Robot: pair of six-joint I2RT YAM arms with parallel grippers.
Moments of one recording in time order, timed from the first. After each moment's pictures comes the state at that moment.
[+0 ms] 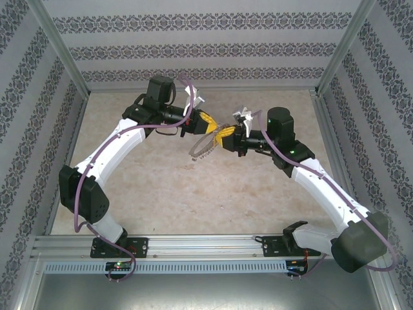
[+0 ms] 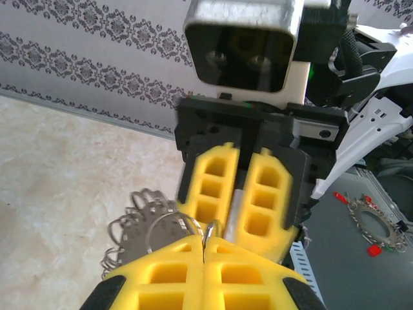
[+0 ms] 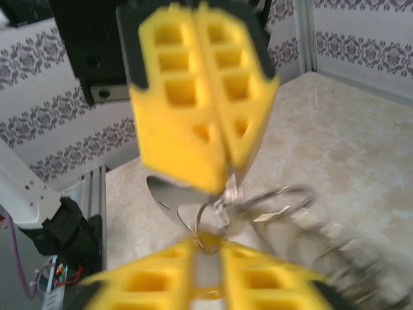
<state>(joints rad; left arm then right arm) -0.42 1.64 1.58 -0.47 1.15 0.18 0.41 1.18 0.99 -0.13 -0.87 0.09</state>
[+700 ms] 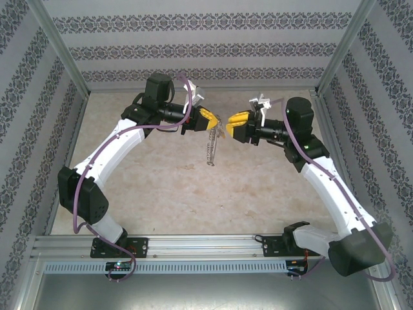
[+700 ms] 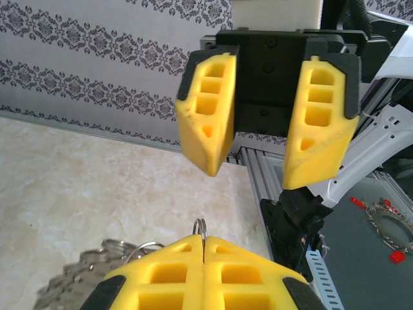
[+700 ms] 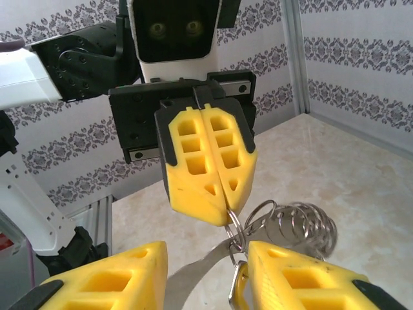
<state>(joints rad) -0.42 1.63 1.58 -0.41 1.14 0.17 0.28 1.16 1.09 -0.12 -1.00 0.15</state>
